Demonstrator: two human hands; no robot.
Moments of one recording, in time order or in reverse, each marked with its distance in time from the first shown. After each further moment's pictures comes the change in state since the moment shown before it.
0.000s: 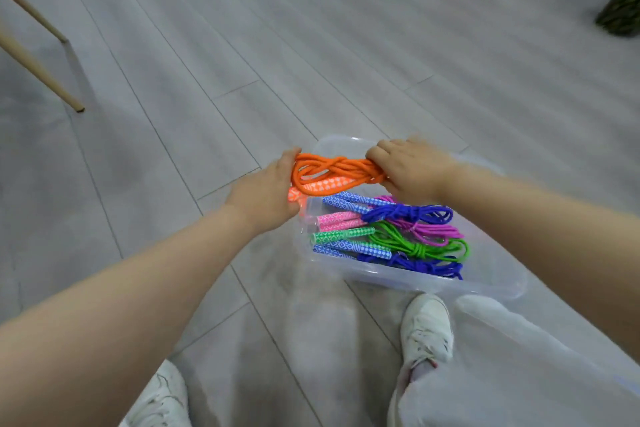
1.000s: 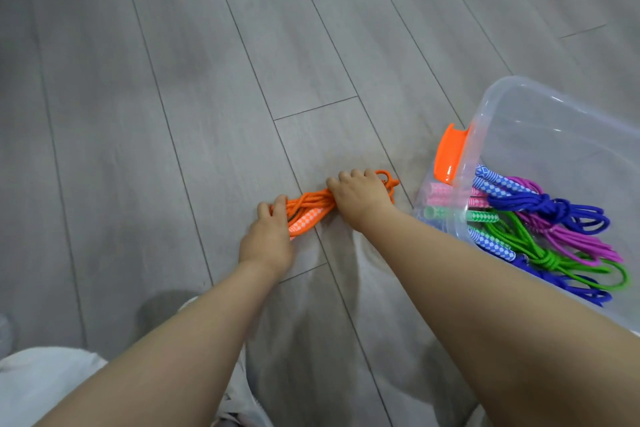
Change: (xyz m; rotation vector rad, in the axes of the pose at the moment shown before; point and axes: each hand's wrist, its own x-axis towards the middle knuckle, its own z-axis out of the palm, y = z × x) left_hand -0.101 -0.193 0.187 -0.233 -0.165 -0.608; right_hand 0.180 -0.254 0.164 -0.027 -0.331 -0.032
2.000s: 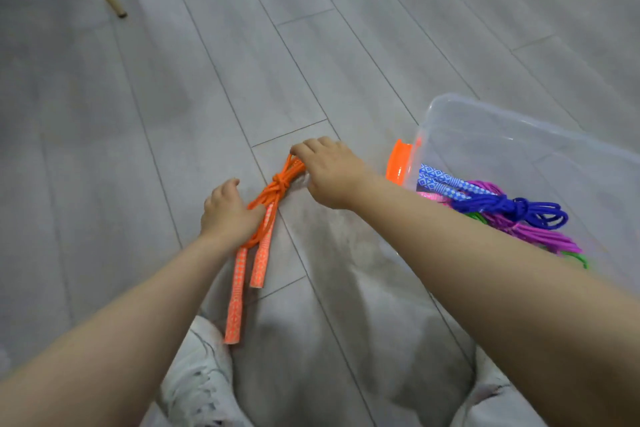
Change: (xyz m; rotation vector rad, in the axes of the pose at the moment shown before) left_hand 0.030 0.017 -0.068 -0.154 0.152 -0.123; right_hand -0.015 0.046 -0.070 0.354 0.263 -0.108
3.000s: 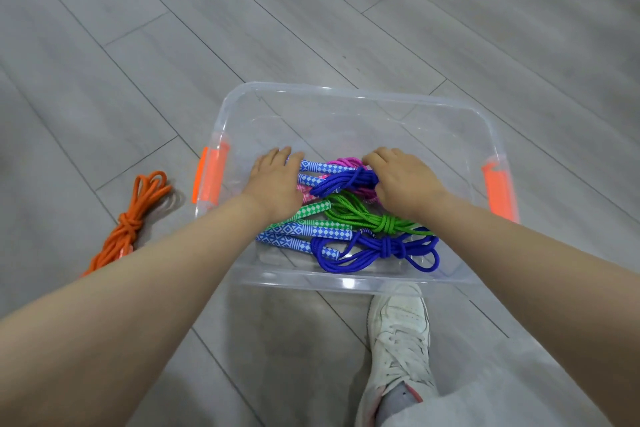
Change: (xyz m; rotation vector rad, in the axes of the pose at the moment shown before) left_hand -0.057 0.279 0.140 0.454 -0.273 0.777; right_hand -0.246 0.256 0.021 -0.027 0.026 0.461
